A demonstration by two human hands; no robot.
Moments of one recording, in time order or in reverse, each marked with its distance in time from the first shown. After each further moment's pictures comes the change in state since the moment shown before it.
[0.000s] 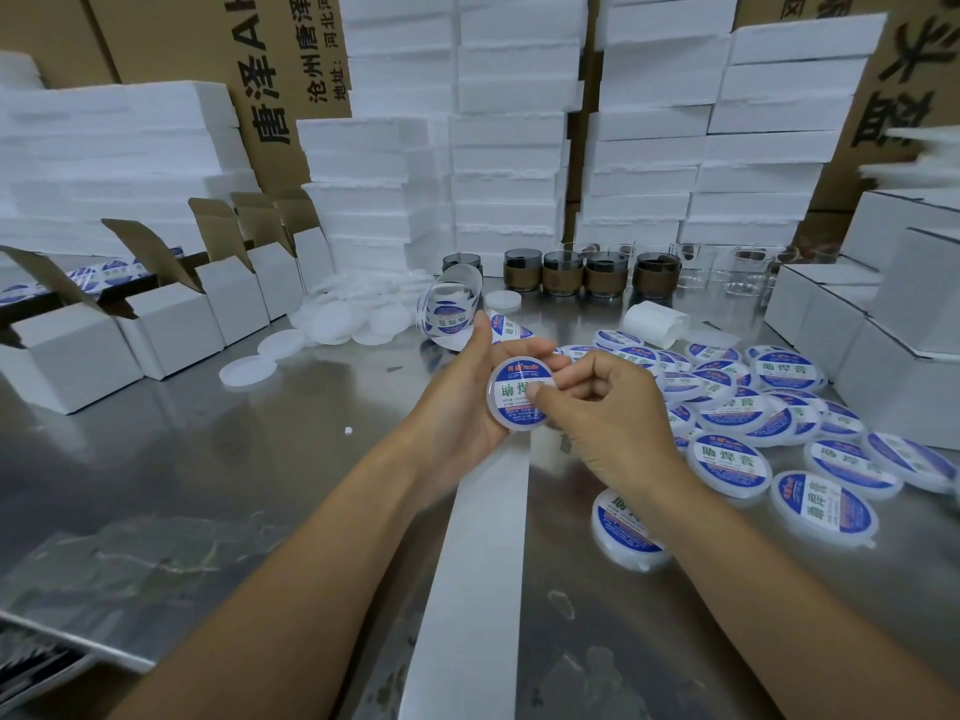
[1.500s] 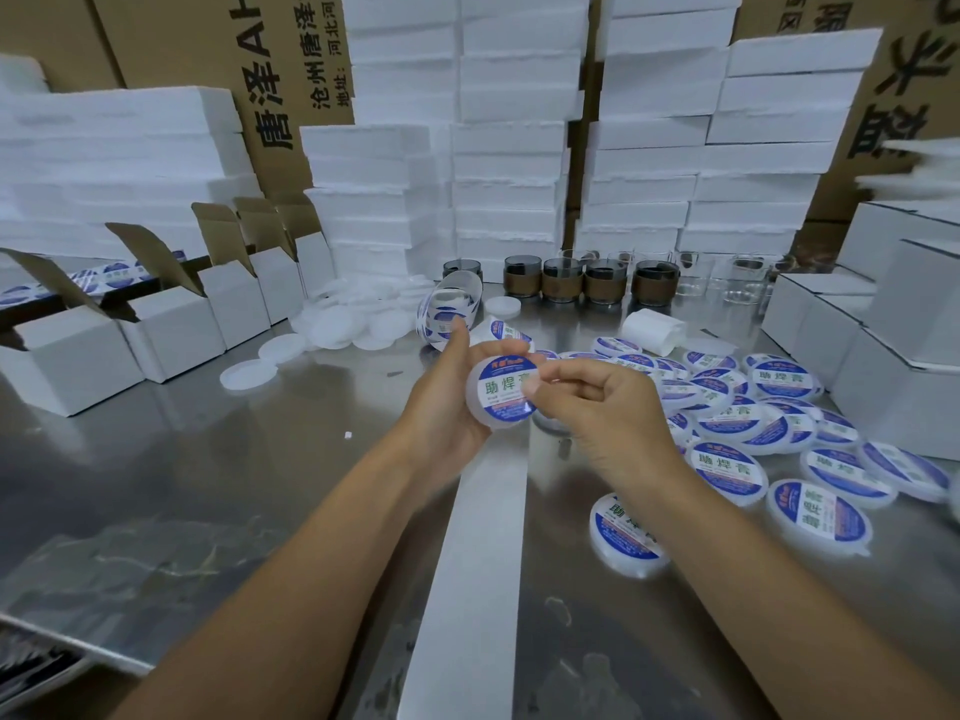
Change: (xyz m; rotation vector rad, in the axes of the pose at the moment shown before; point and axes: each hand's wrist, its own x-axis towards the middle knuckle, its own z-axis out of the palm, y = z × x) left_hand 0.000 0.004 -0.003 -0.050 0.137 0.063; right_hand -0.001 -0.008 -0.004 0.229 -0.117 0.042
